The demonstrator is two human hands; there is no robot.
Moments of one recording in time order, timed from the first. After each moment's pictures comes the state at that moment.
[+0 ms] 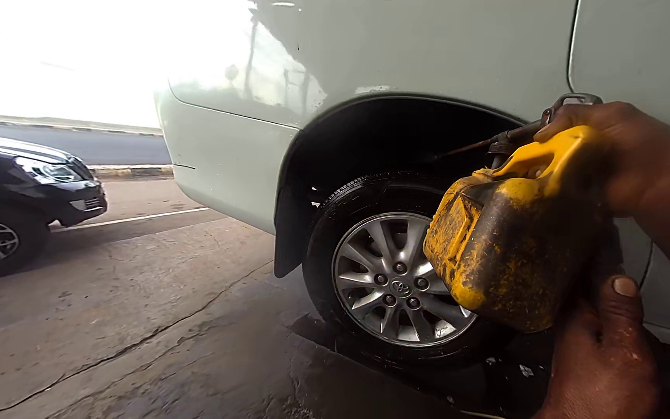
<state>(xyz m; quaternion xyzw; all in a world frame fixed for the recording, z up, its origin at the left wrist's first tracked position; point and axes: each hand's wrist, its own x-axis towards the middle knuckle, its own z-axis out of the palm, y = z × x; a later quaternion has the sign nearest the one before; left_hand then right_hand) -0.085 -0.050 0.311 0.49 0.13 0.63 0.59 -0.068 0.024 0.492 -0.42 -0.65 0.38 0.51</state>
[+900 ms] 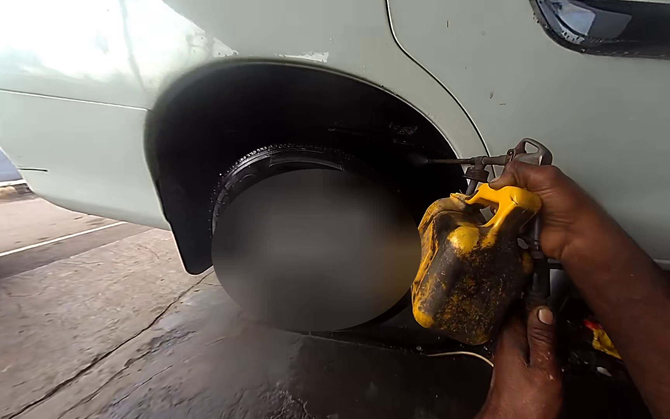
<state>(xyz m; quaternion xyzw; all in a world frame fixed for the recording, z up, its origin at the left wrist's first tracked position) 0.068 -0.081 0.221 0.55 0.20 0.58 0.56 0.119 -0.007 0.398 -0.48 -0.52 0.41 0.58</state>
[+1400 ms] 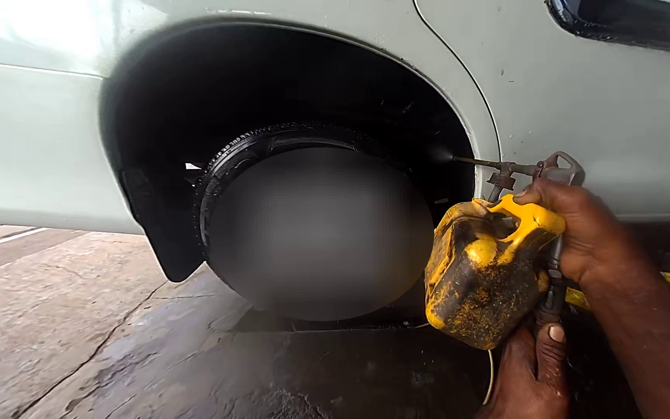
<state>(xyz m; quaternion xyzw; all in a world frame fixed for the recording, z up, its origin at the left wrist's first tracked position) -0.036 -0.130 0.180 0.64 0.16 0.51 0.55 0.040 -0.076 0.351 -0.52 -0.42 0.34 0.66</state>
